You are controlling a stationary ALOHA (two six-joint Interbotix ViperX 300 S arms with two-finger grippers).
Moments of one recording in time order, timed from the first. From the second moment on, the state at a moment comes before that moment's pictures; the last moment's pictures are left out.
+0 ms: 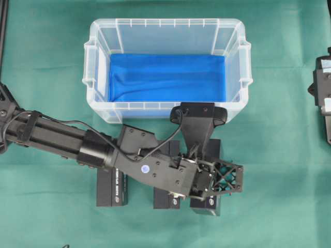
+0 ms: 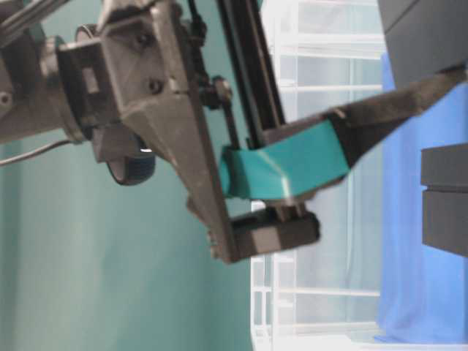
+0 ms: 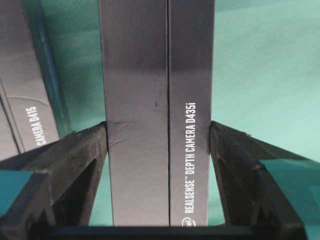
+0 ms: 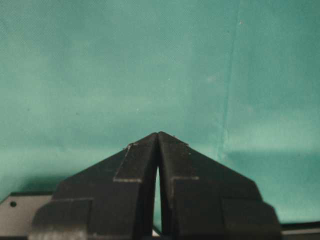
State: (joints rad) left arm -0.27 0.52 -0.42 0.17 1.16 -1.81; right arm -0.03 -0.85 0.99 -0.23 1.08 0.10
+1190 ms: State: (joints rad) left arm -0.23 0.49 -0.68 0.15 1.36 -1.77; right arm -0.03 -0.85 0.99 -0.23 1.08 0.10
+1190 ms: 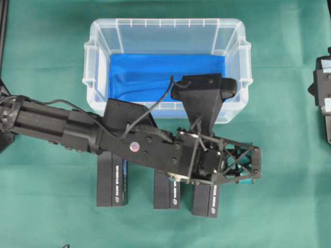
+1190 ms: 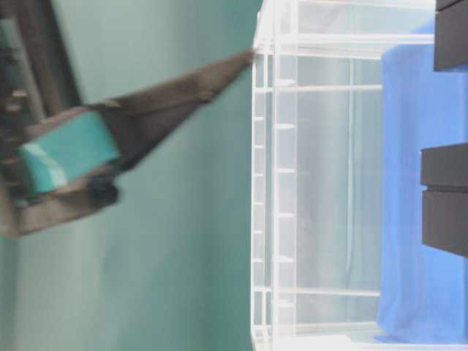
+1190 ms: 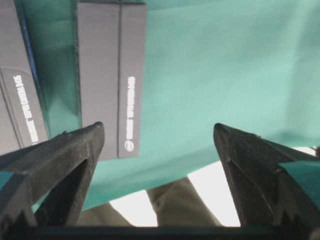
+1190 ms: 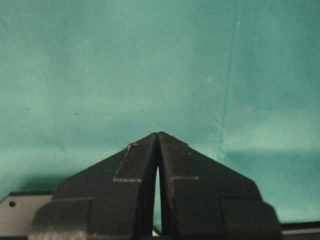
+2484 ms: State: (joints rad) left arm -0.38 -0.30 0.29 0.18 1.36 -1.87; right arm -0.03 -0.89 0.97 -0.23 1.24 0.10
